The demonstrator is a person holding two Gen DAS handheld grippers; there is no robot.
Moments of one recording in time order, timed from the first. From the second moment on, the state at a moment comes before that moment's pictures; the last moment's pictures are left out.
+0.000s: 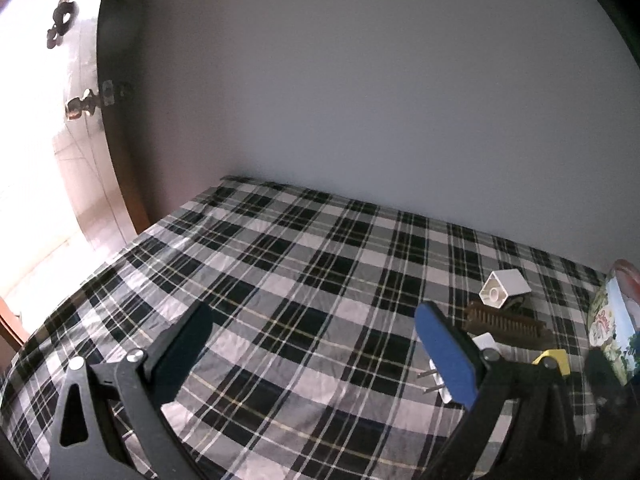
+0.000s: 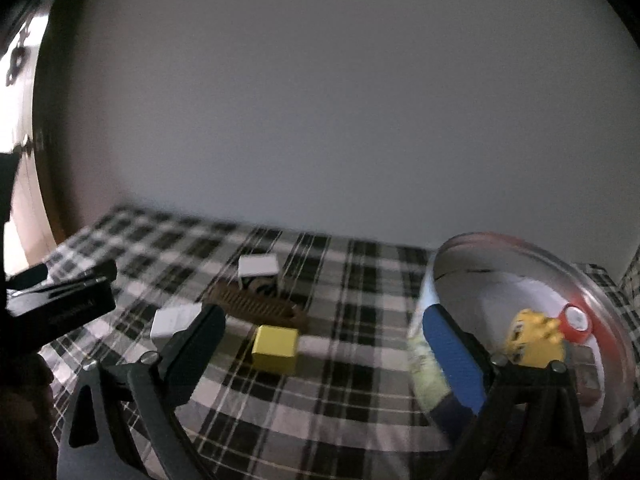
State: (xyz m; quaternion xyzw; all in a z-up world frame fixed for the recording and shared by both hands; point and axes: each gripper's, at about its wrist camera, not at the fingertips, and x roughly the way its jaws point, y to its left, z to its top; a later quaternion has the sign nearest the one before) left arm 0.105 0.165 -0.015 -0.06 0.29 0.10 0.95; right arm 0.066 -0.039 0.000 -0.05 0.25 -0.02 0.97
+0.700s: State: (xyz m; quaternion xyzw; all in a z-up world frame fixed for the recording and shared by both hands) left arm 0.108 0.120 -0.014 0.09 0.31 -0.08 0.94; right arm 0.108 -0.035 -0.036 -0.02 0.37 0.03 0.93
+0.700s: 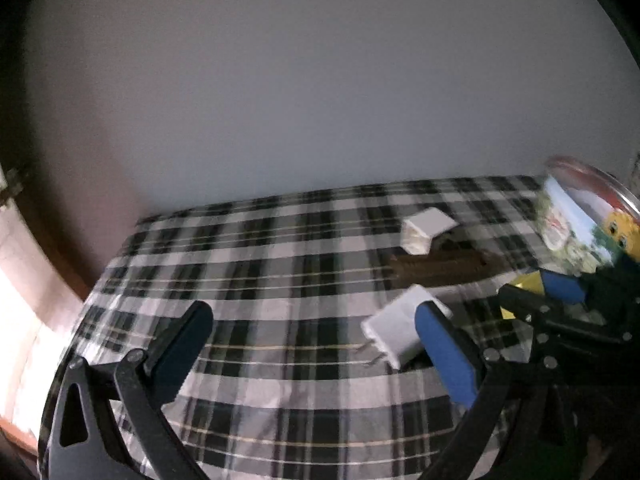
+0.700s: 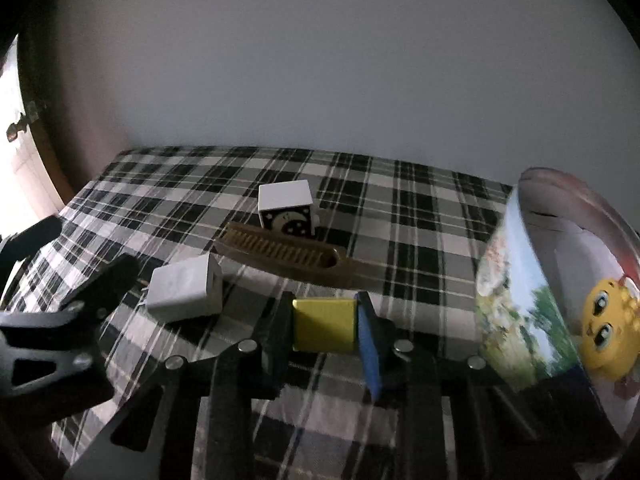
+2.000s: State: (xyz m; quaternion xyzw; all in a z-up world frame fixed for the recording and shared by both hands) left arm 0.108 0.105 -0.029 -0.05 0.36 -0.15 0.92; right arm 0.021 -0.098 0.003 0.01 0.25 0.05 0.97
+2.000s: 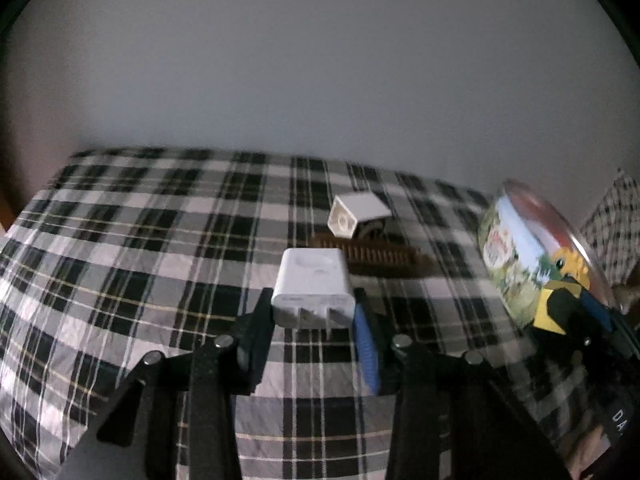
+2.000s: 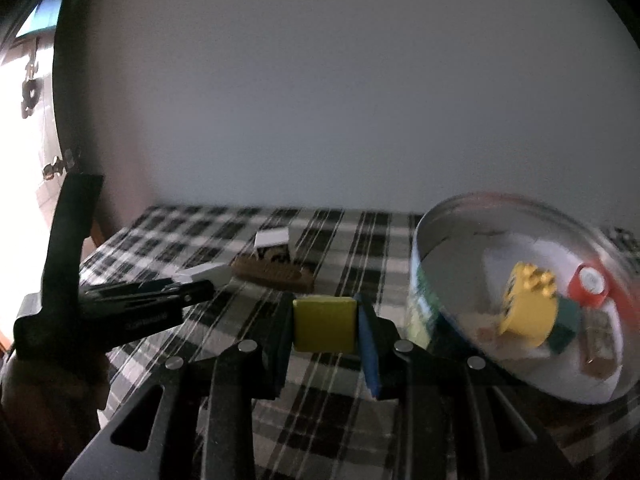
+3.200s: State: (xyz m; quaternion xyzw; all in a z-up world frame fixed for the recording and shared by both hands) left arm 0.043 0.062 0.011 -0.04 0.24 -0.12 0.96; right arm -0.019 -0.119 0.036 -0.03 0.12 0.00 0.99
